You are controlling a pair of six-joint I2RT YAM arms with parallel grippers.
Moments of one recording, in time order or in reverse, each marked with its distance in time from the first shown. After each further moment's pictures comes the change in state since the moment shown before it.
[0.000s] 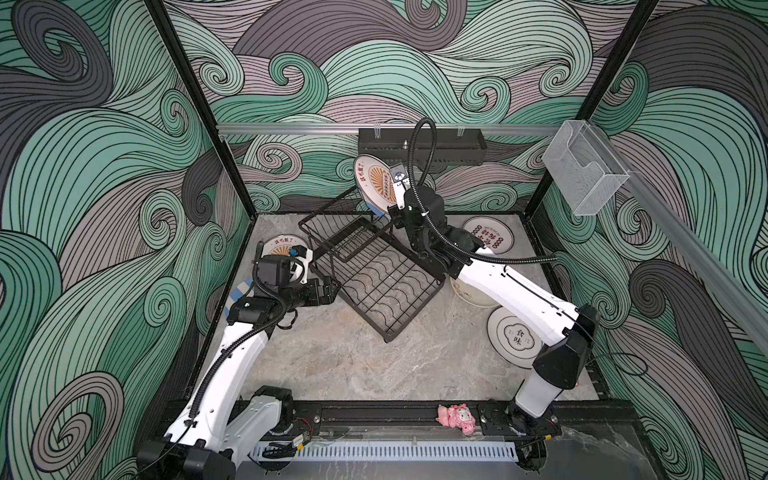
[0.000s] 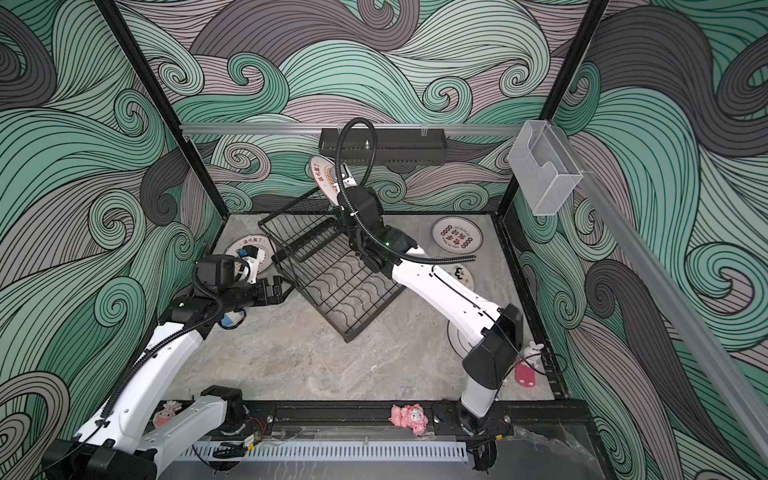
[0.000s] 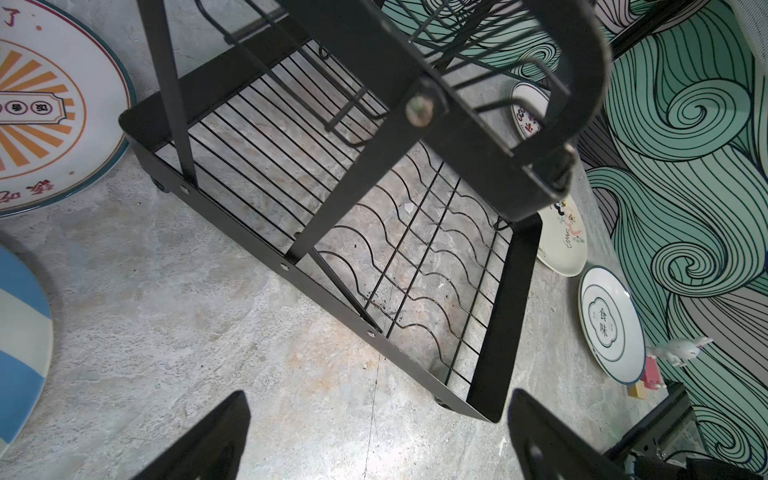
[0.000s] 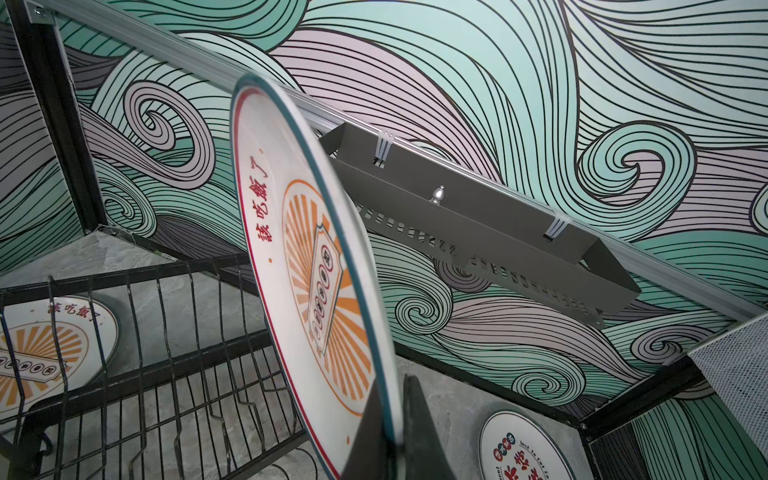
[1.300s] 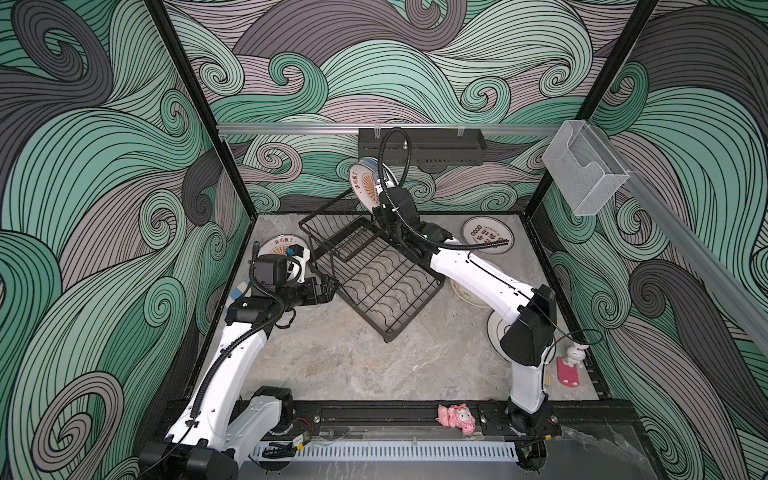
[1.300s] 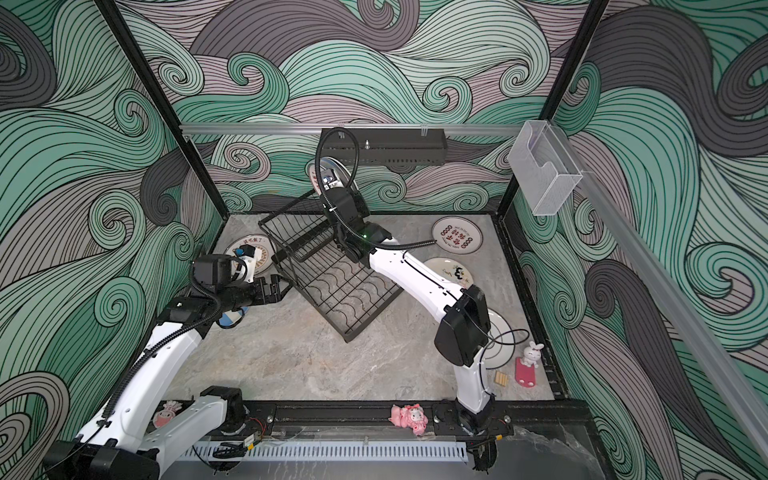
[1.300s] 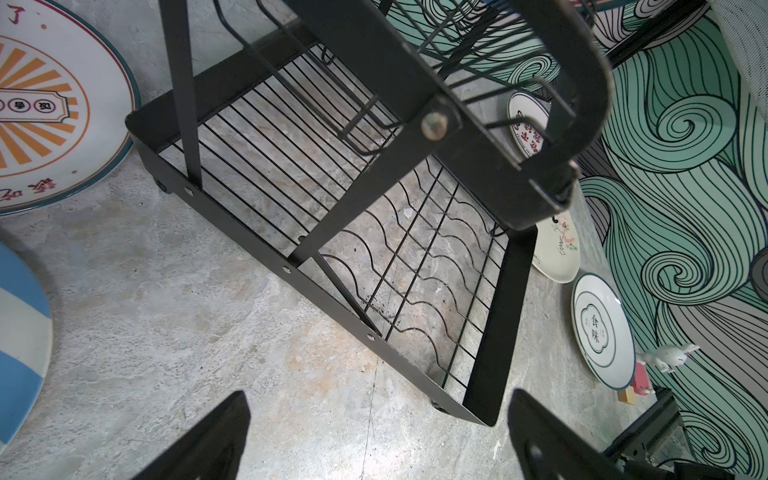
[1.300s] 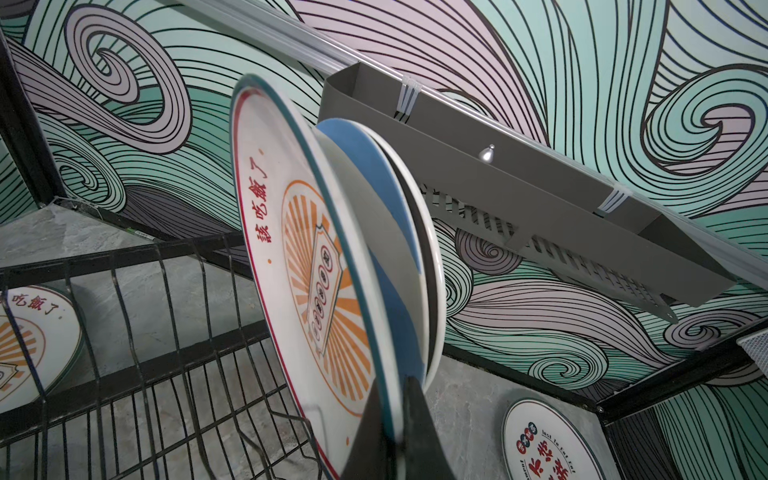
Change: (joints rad) left arm 0.031 0.000 0.000 0.004 0.033 -0.005; right arm -0.018 0.217 0.135 -0.019 0.025 0.052
